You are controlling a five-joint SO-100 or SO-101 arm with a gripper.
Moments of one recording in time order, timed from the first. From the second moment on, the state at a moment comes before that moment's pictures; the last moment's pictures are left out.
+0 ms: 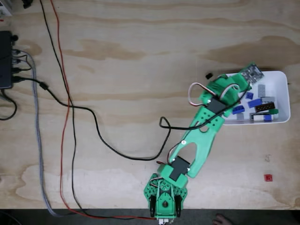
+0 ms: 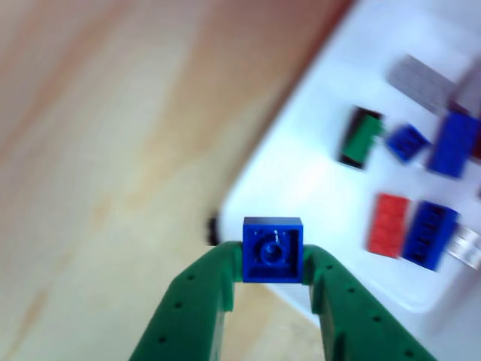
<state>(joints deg) 34.0 91.6 83.9 62.7 -63.9</state>
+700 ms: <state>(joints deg) 46.4 117.8 103.1 65.3 -58.6</state>
